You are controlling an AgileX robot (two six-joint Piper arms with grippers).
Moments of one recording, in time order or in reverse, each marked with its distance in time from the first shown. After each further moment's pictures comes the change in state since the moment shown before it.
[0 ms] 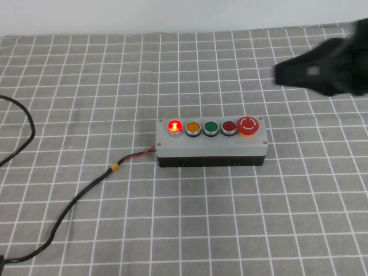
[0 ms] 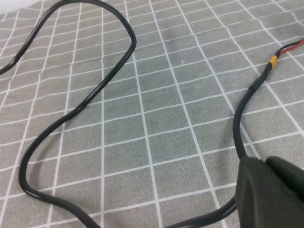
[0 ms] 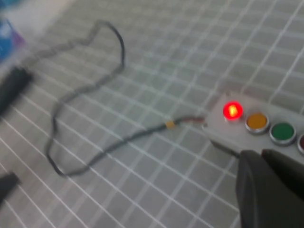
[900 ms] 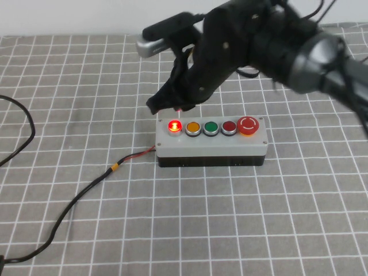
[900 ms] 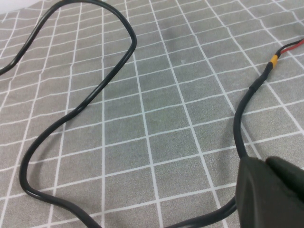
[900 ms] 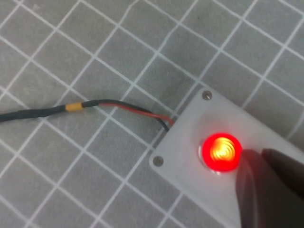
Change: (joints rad) right arm 0.437 0.781 -0.808 -0.921 0.123 0.658; left arm 0.000 0.000 0.000 0.004 0.000 0.000
